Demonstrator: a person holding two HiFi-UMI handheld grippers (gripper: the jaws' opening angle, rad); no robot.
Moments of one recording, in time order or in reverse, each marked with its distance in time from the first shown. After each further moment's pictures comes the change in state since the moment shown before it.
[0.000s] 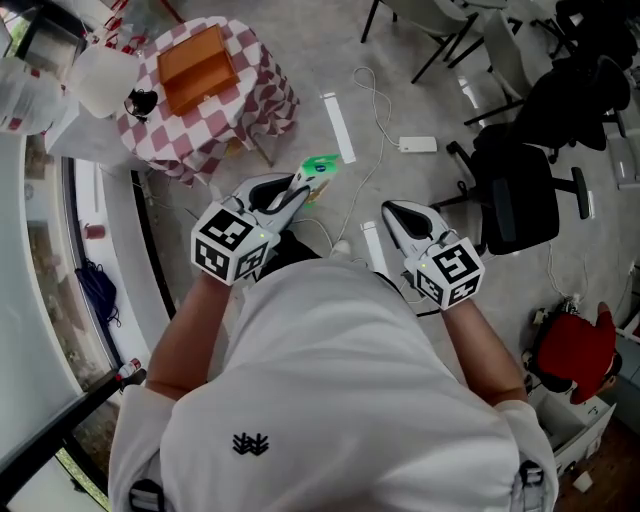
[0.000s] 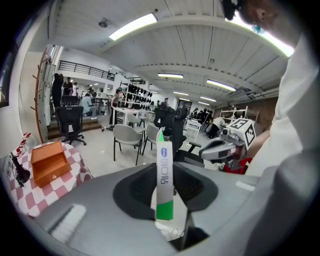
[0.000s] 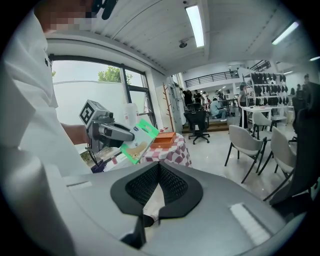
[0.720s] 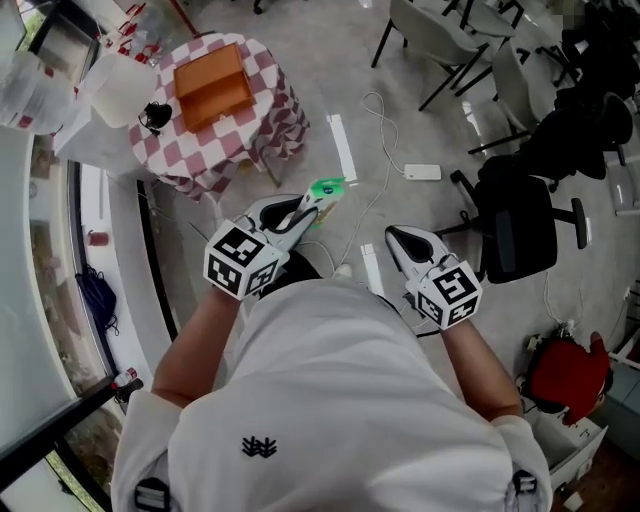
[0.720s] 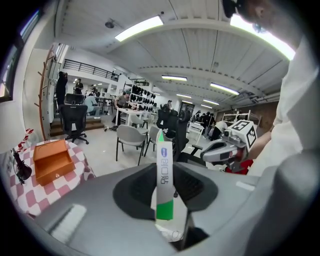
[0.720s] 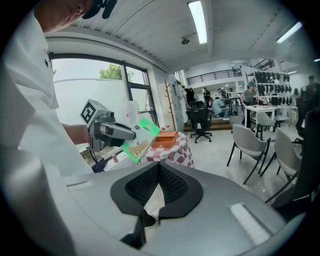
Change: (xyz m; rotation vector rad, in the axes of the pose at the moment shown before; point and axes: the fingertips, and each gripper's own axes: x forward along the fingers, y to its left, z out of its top) left arm -0.004 0.032 0.004 -0.031 -0.024 0.015; right arm 0.027 0.000 0.012 -0.011 0.026 0.015
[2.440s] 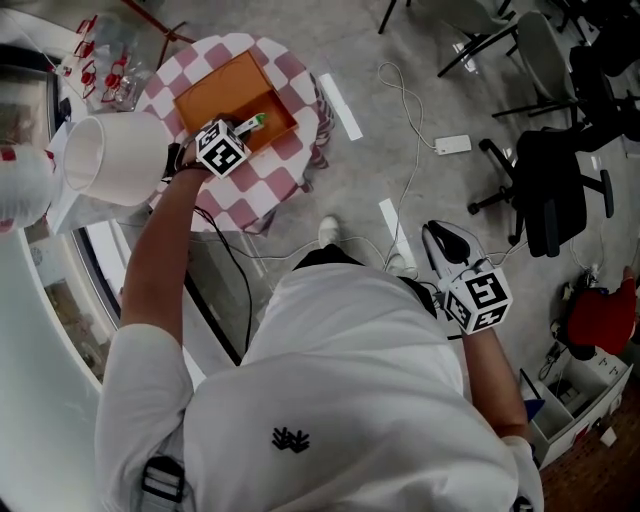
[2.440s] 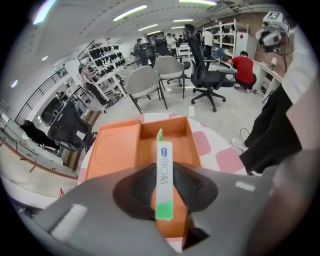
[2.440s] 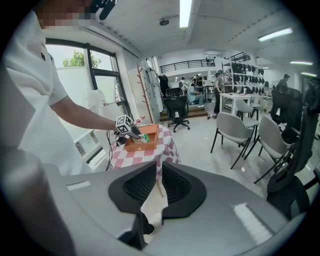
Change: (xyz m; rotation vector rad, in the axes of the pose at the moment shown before) left arm 0.068 0.529 -0.103 0.601 0.704 0.048; right arm 0.199 -0.018 0.051 0.173 0.140 -0.304
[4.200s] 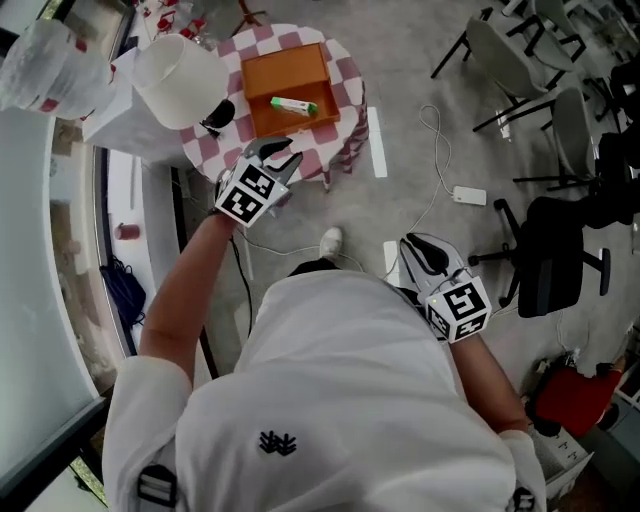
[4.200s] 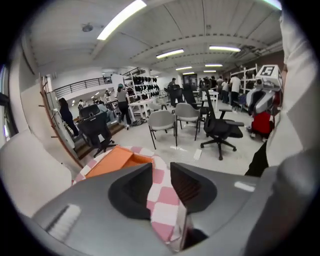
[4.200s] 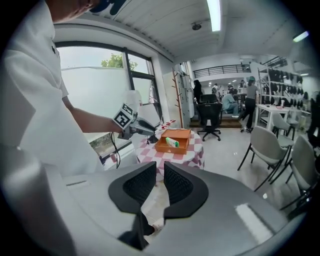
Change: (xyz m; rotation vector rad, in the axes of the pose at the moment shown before) left arm -0.178 -0.139 0.059 -0.382 -0.408 0.186; right arm -0.025 0.073 -0.006 -0.236 -0.054 0.332
